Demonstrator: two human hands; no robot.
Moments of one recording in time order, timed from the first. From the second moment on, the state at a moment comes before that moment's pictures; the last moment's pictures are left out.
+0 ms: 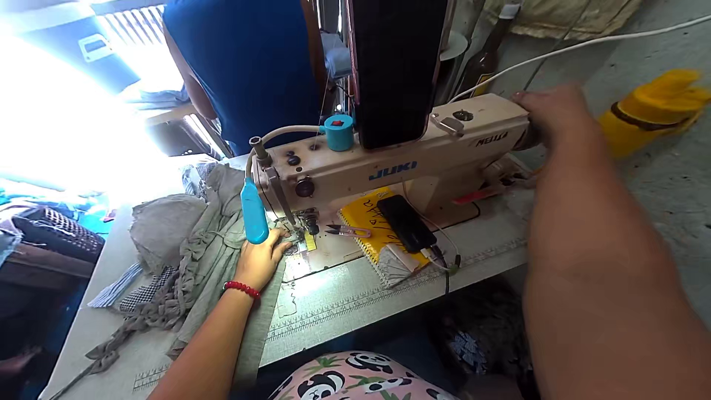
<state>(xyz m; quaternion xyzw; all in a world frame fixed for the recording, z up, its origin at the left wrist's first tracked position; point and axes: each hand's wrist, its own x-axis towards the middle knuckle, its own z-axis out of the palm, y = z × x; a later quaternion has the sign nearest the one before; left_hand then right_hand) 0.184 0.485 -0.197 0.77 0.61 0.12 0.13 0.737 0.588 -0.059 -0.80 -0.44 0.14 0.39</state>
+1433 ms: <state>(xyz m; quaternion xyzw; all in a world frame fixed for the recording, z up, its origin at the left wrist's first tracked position) 0.174 0.307 -0.221 0.74 0.61 0.28 0.02 0.438 0.443 -0.185 -0.52 -0.84 -0.06 0.13</state>
